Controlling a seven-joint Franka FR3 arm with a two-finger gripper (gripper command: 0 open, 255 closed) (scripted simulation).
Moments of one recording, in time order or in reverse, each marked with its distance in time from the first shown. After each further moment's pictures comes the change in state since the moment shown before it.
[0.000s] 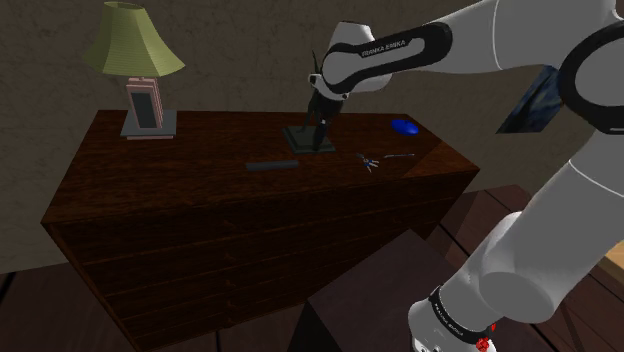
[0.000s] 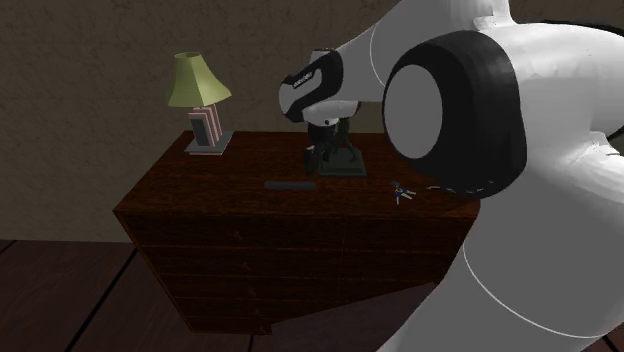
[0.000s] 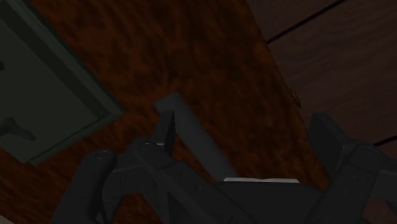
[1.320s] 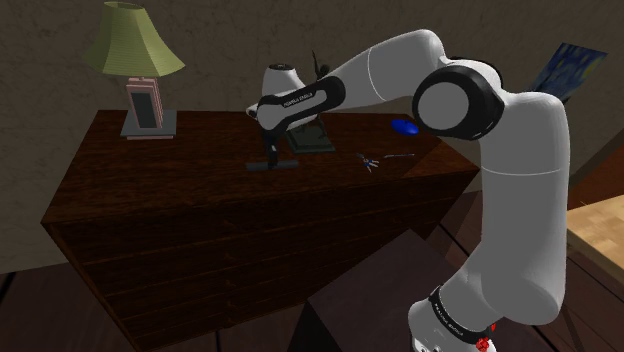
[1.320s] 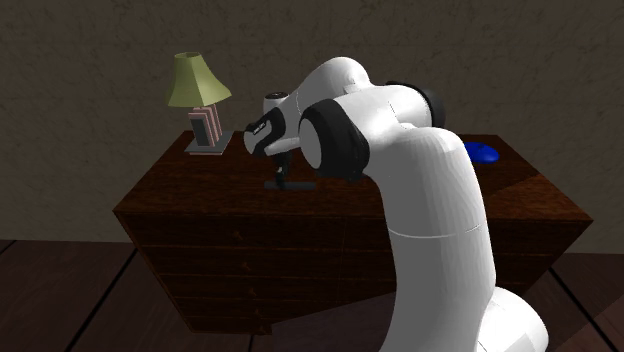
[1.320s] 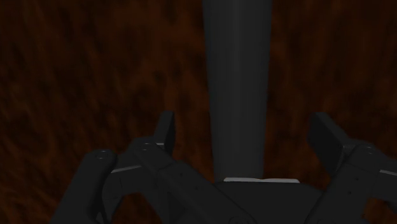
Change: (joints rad) arm 0.058 0.551 0.082 0.425 -0.078 0.158 -0.281
